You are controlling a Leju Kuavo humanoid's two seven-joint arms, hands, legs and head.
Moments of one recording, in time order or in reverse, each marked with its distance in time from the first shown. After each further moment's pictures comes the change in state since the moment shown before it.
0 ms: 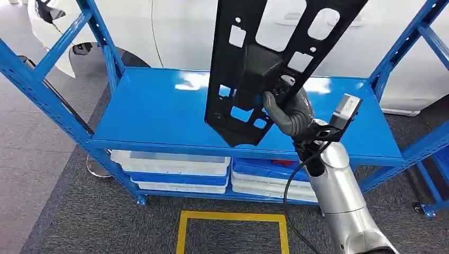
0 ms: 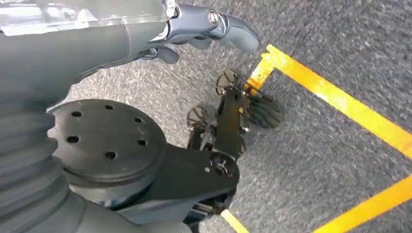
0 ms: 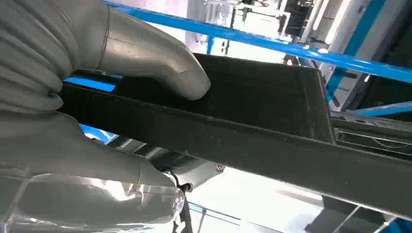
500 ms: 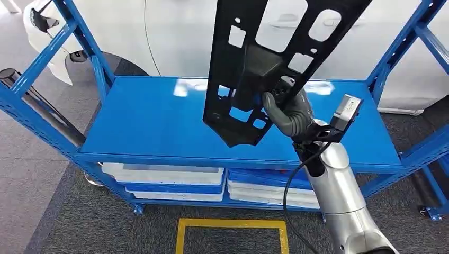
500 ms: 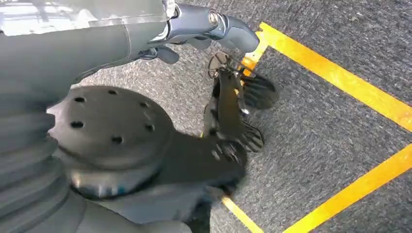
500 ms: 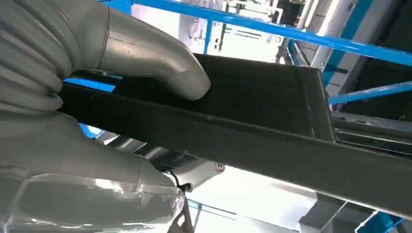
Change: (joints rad) left arm 0.000 0.002 0.000 -0.001 -0.010 -0.017 0.001; right arm 0.013 -0.002 0.000 -0.019 -0.002 0.005 0.000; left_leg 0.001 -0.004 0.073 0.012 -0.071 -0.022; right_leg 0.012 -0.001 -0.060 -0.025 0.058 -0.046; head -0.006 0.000
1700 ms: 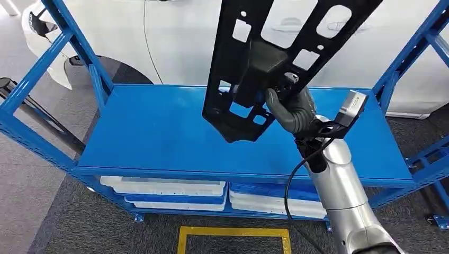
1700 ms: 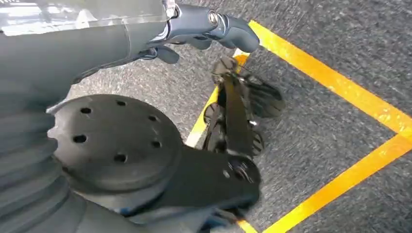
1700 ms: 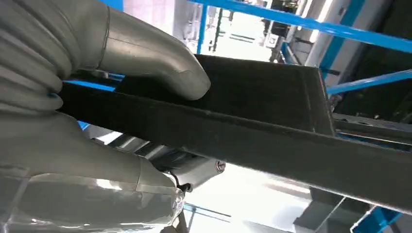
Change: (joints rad) left arm 0.023 0.001 0.002 -0.001 0.017 -0.001 -0.015; right arm -0.022 -0.014 0.006 0.020 -0.032 0.021 -0.008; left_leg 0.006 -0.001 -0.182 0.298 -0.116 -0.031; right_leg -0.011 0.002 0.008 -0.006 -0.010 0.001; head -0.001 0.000
